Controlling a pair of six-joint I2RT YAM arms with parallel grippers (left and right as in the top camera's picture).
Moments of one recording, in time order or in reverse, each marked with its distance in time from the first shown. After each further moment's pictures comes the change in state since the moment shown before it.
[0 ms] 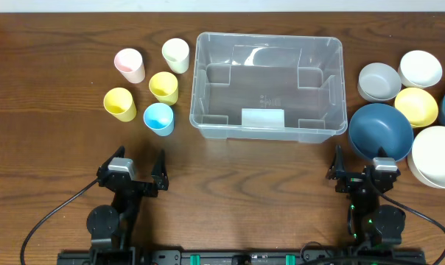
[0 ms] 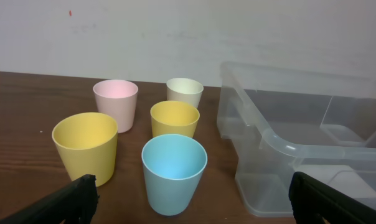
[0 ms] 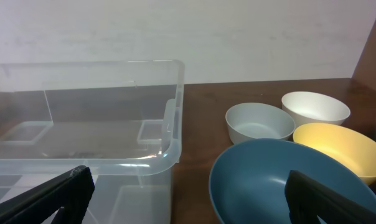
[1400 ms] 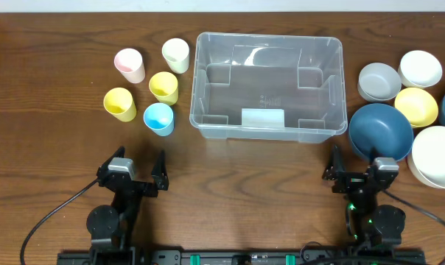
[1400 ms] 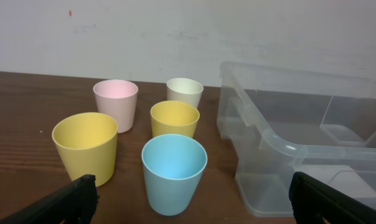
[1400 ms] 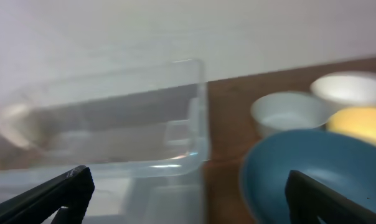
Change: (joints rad) left arm 0.000 0.000 0.000 0.000 0.000 0.000; right arm 0.000 0.005 0.000 0.003 -0.100 0.218
